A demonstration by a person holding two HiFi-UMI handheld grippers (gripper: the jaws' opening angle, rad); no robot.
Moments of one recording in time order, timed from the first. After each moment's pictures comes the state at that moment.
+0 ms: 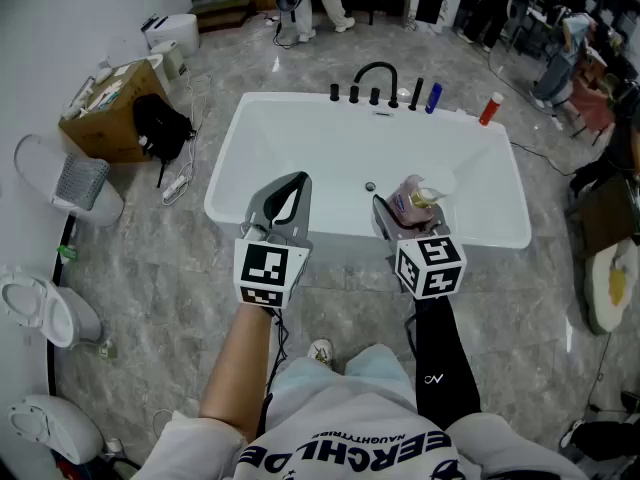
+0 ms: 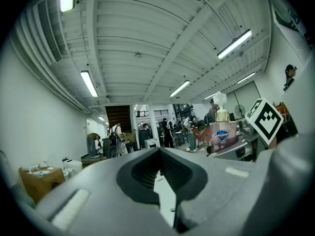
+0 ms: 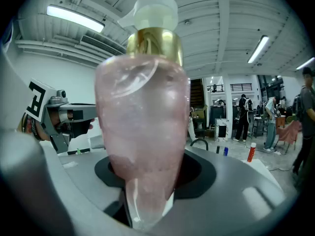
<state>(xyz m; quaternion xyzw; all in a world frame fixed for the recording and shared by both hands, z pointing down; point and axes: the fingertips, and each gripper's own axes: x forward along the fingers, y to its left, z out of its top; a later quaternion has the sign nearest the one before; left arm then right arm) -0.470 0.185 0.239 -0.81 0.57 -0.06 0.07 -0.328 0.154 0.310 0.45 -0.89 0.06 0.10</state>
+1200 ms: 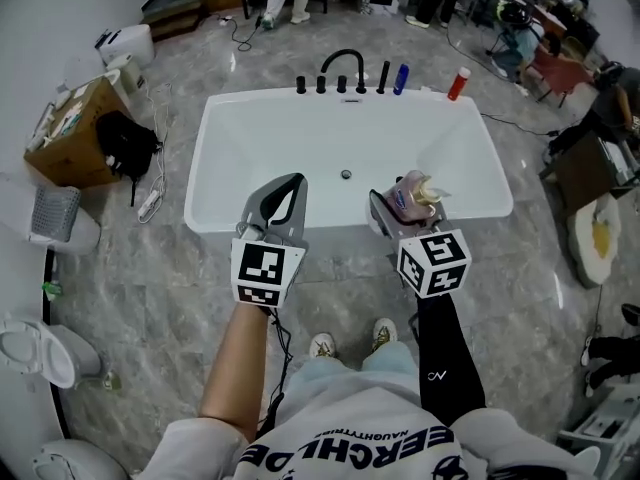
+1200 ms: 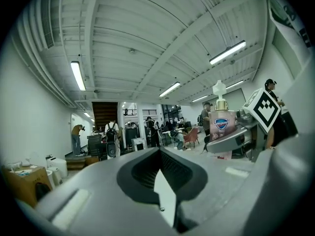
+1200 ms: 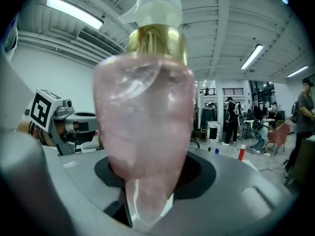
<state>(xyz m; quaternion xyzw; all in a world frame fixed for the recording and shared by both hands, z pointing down) -0.470 0.175 0.266 -0.86 0.51 -0.06 0.06 -0.328 0.168 0.305 0.49 -0.87 0.04 0.10</state>
